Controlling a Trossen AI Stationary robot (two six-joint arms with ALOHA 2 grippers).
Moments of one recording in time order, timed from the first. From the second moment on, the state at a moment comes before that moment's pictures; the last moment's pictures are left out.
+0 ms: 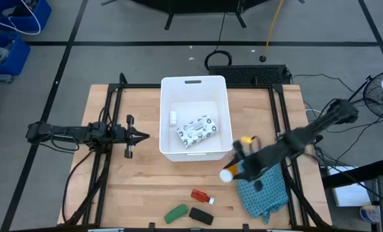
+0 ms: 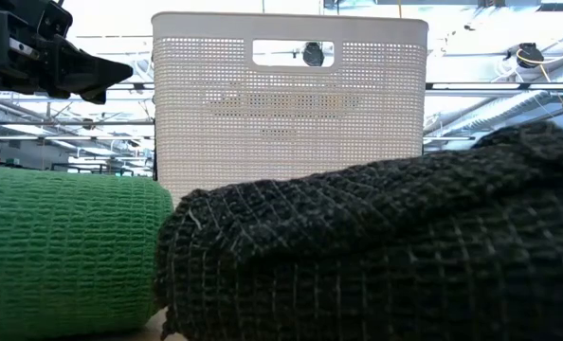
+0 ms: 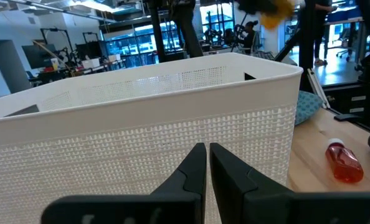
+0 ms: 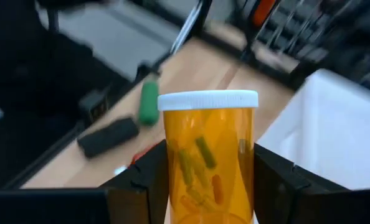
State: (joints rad) left arm -0.07 0.24 0.04 0.23 -0.08 0.14; right arm 0.52 1.12 1.04 -0.37 0.15 -0.20
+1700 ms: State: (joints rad) left arm -0.07 0.24 0.04 0.21 -0.08 0.16; right arm 0.39 0.16 0.08 0.50 0.55 -0.27
